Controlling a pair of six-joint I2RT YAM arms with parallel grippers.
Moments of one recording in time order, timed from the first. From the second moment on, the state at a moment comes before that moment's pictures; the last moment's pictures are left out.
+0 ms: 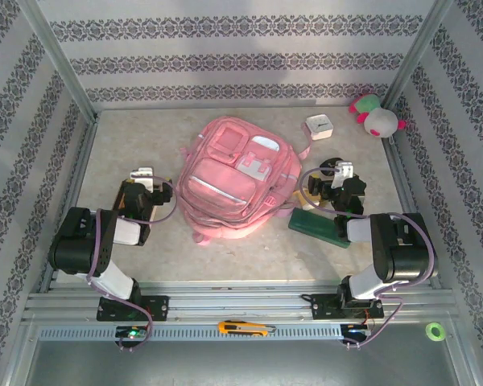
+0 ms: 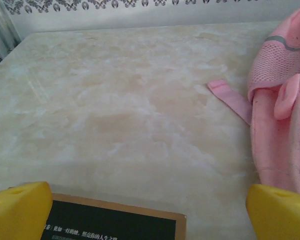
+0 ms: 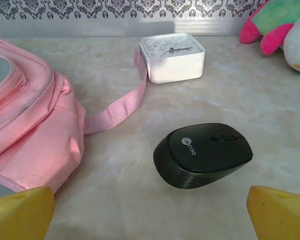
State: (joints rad) left arm -0.03 1.60 0.36 0.91 -0.13 0.00; right arm -0.01 1.53 0.37 0.84 -0.07 0.03
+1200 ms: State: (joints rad) left arm -0.07 1.28 0.76 0.27 0.04 -0.15; right arm -0.01 1.07 0.55 0.27 -0.04 0.22
